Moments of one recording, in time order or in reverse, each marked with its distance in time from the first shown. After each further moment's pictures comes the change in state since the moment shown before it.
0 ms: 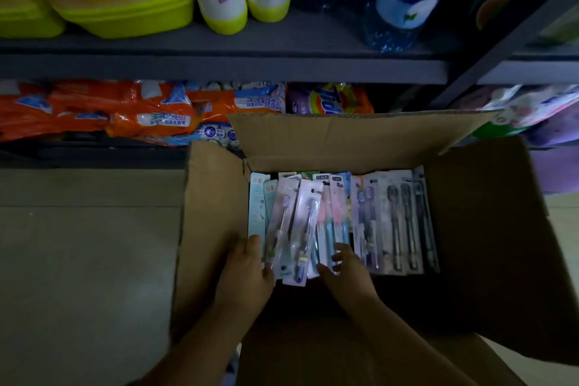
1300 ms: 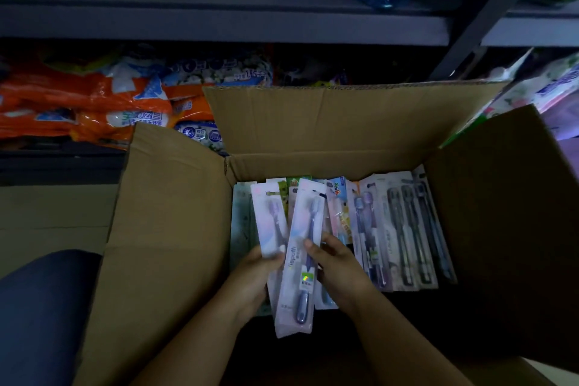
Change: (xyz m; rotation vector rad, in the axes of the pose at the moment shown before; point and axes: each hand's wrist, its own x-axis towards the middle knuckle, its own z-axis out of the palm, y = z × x) left_hand 0.058 -0.017 0.081 -1.308 -0.385 -0.212; right_hand 0.076 0.024 0.032 0.916 -0.197 -0.129
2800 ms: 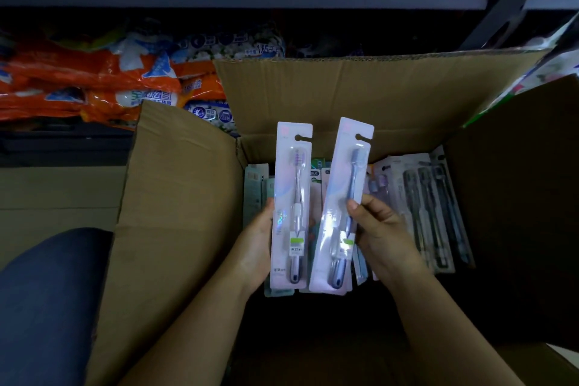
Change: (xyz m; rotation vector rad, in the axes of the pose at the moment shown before) left_hand -0.008 0.034 0.003 -0.240 -0.100 -0.057; right_hand -0.013 -0.034 -0.011 0.143 -0.012 -0.260
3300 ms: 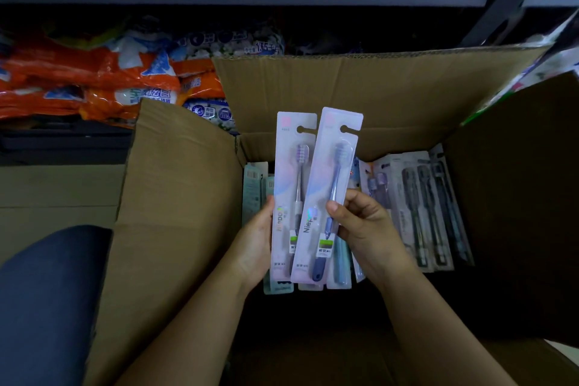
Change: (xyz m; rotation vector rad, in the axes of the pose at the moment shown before) left_hand -0.005 0.001 0.009 -0.004 -0.114 0.054; right_hand -0.006 -0.001 0.019 -0.110 -0.115 -0.074
